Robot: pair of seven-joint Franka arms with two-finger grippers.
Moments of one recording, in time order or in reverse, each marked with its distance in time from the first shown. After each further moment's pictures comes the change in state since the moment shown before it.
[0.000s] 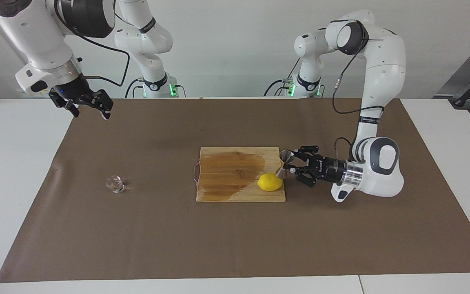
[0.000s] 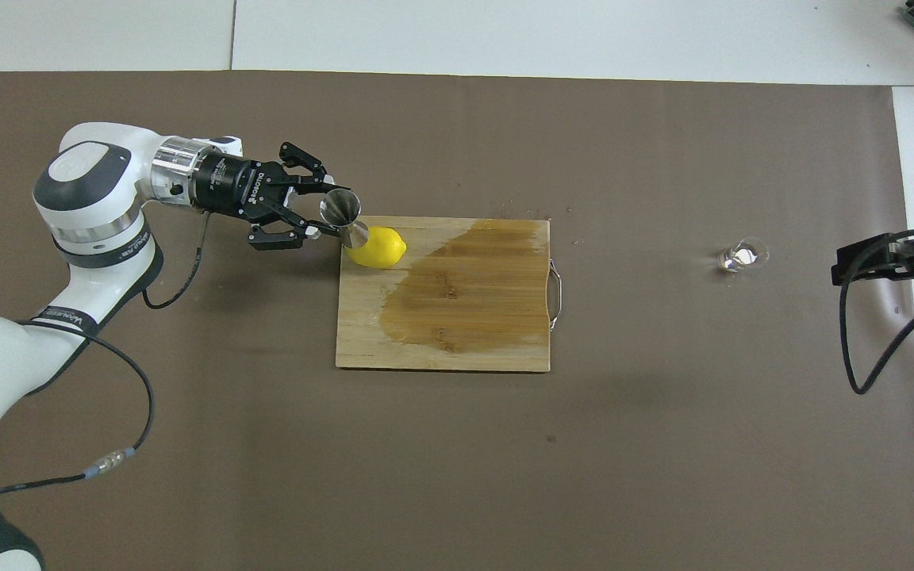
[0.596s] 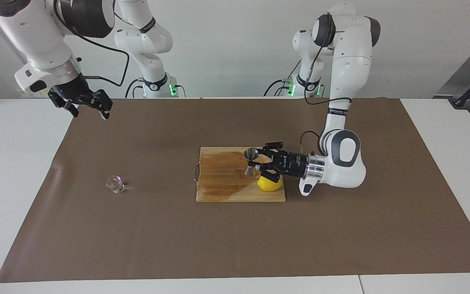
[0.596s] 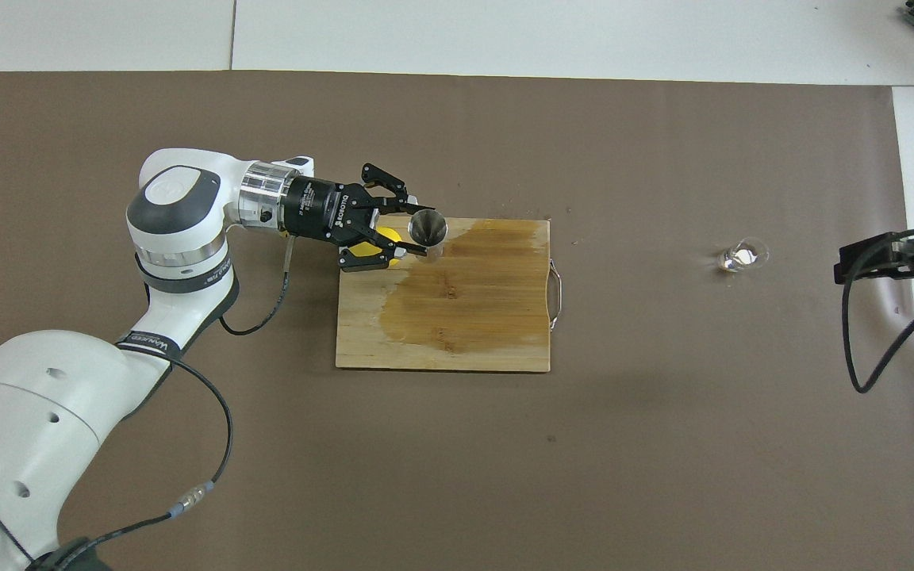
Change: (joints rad) left arm -0.337 -0.077 0.255 -0.121 -0.206 0.073 0.108; right arm -0.002 -0.003 -0.003 0.000 0.000 0.011 0.000
